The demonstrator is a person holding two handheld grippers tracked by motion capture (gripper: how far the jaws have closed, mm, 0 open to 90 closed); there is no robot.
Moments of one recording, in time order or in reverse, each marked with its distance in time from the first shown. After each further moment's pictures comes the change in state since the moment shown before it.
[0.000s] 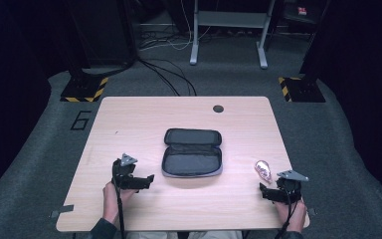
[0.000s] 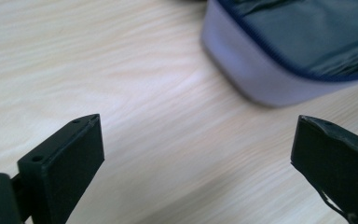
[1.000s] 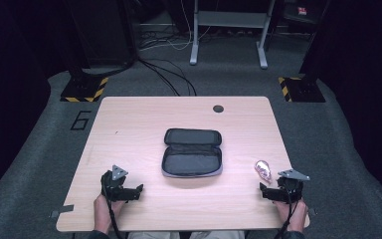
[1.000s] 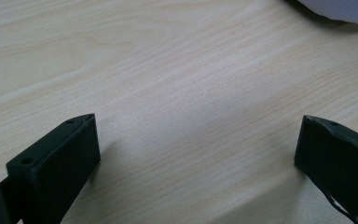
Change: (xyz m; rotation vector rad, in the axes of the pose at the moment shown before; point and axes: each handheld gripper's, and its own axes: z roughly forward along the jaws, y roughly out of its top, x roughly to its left) left arm 0.013 -0.040 0.002 -0.029 0.086 0.026; right arm -0.002 0.003 -0.003 0.007 0.005 0.029
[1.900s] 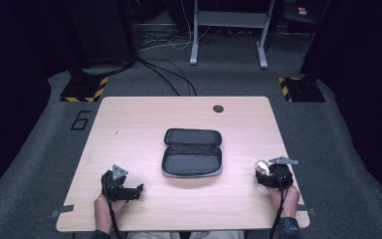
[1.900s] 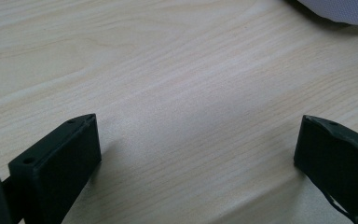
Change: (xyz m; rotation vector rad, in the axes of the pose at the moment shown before) left arm 0.000 0.001 0.000 0.004 0.006 -0.001; right arm 0.009 0.036 0.029 0.043 -0.021 -0.034
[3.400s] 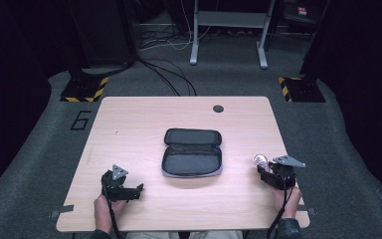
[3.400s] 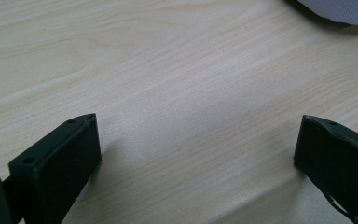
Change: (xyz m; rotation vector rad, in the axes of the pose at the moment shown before) left arm 0.000 0.000 0.000 0.003 -0.004 0.001; right arm 0.009 0.010 -0.032 -0.153 0.059 0.005
